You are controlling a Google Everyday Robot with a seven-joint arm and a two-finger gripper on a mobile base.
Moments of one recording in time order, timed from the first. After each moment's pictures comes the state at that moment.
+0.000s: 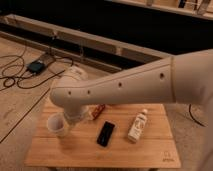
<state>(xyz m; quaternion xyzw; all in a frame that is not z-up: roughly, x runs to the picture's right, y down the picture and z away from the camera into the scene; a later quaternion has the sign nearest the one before) -0.093 0.163 0.624 -0.29 0.13 0.47 0.82</state>
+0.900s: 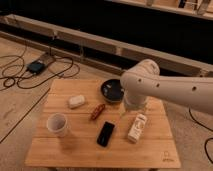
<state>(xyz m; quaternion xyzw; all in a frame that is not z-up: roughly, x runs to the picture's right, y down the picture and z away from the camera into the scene) 0.130 0.089 0.684 -0.21 0.21 0.59 0.75</state>
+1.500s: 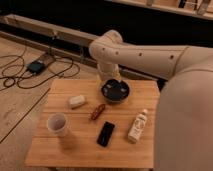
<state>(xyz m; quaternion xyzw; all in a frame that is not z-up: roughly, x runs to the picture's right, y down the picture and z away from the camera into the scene) -0.014 -0.037 0.753 -0.20 0.15 0.51 0.82</state>
